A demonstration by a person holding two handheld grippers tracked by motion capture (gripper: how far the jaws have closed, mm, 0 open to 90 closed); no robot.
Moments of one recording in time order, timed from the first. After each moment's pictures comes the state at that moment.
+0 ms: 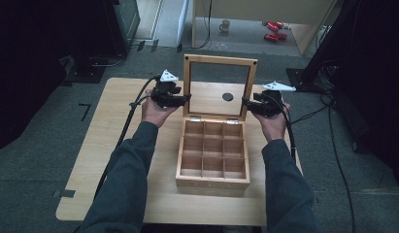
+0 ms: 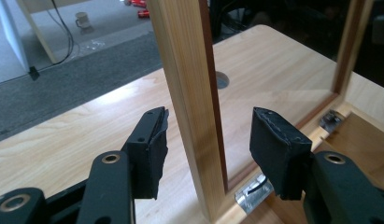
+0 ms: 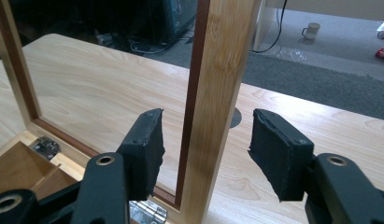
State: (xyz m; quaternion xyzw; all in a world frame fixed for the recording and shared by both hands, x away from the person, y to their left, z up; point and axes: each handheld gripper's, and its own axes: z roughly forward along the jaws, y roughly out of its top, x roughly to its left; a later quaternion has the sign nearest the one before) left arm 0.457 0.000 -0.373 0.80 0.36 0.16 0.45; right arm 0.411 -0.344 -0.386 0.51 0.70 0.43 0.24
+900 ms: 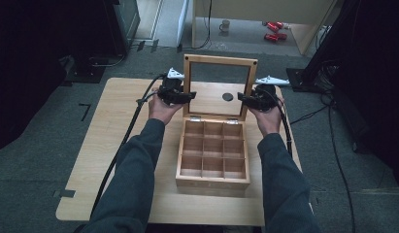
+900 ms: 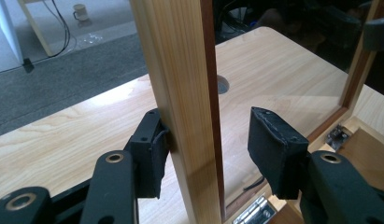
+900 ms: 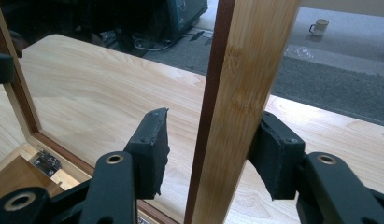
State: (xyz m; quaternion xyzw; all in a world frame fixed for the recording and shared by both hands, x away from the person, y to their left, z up) left arm 0.471 -0.016 -0.379 0.80 0.37 0.15 0.45; right arm 0.431 -0.332 -0.382 0.51 0.71 0.43 0.23
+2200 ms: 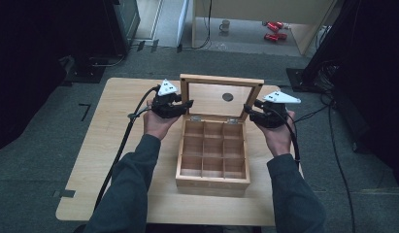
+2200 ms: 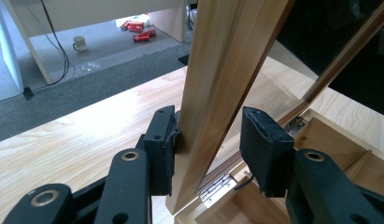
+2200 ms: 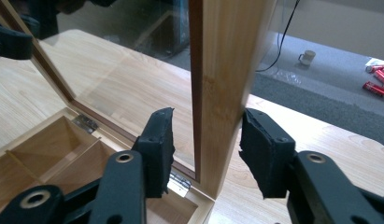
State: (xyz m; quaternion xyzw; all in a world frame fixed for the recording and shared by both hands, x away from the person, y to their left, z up) left arm 0.415 0.000 -0.379 0.78 0.34 0.18 0.49; right arm 0.357 -0.335 -0.367 0.46 0.72 0.44 0.28
